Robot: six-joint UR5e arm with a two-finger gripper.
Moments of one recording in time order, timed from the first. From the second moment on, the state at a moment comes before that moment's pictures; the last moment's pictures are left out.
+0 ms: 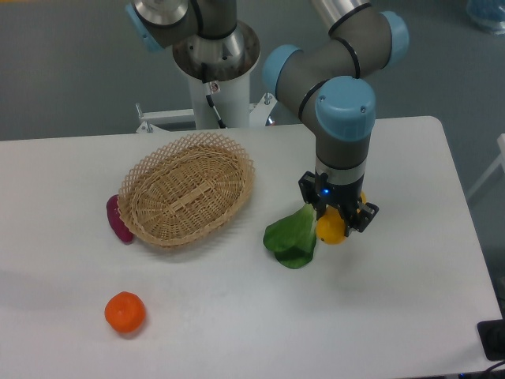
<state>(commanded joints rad) 2.55 -1.89 -1.63 -1.04 1.59 1.23</state>
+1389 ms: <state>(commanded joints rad) 2.55 -1.94 -1.60 -1.04 1.58 1.22</state>
